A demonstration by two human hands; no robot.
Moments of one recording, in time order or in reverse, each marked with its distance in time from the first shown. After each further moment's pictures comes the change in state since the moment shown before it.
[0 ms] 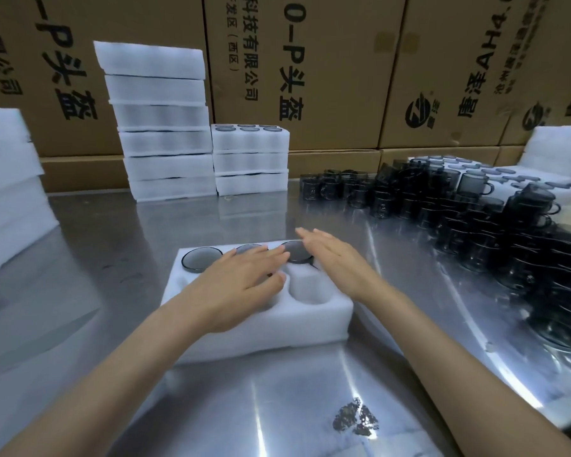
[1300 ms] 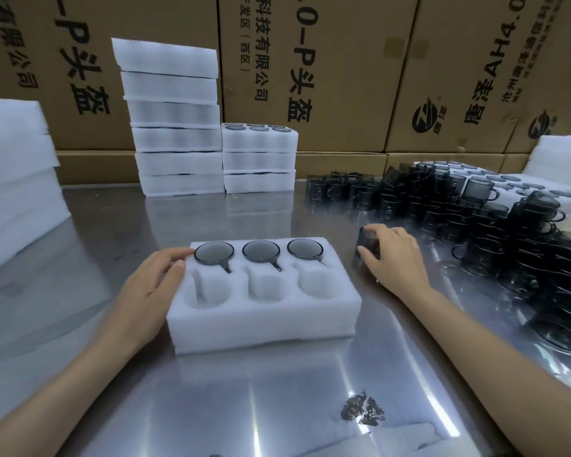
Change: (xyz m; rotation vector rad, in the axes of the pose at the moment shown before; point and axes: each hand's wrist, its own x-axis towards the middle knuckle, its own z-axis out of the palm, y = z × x) left_hand -0.066 -0.076 0.007 -0.506 0.582 -0.288; right_hand 0.004 0.082 -0.034 -0.647 0.451 -0.007
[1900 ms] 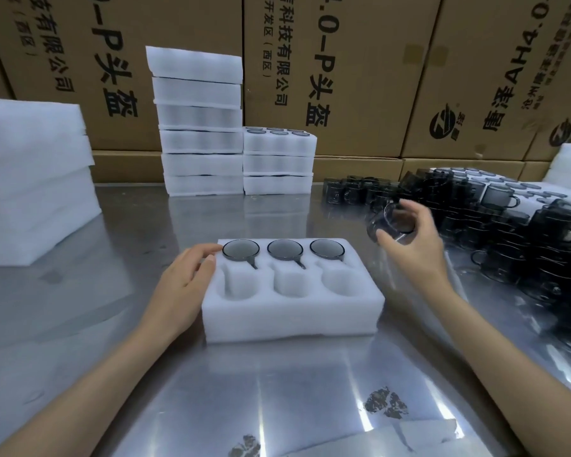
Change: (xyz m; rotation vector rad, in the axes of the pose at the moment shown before) left_hand -0.003 0.006 0.002 0.030 0.020 -0.029; right_hand -0.008 -0.045 -0.035 0.739 0.206 0.233
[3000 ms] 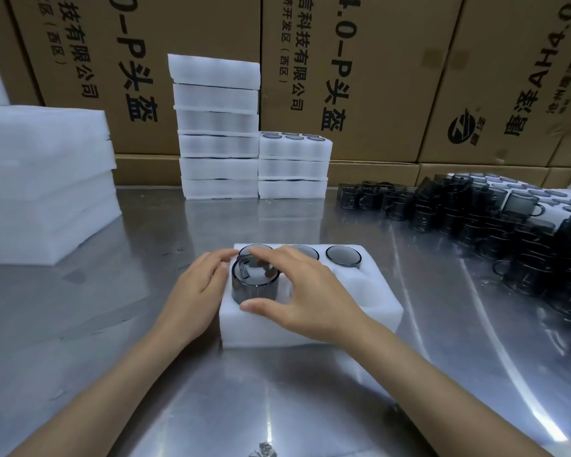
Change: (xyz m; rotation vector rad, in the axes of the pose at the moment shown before) left_hand 0.001 -0.006 -0.003 0.057 -0.013 0.064; right_hand -0.083 -0.115 0.082 -0.162 -0.689 -0.366
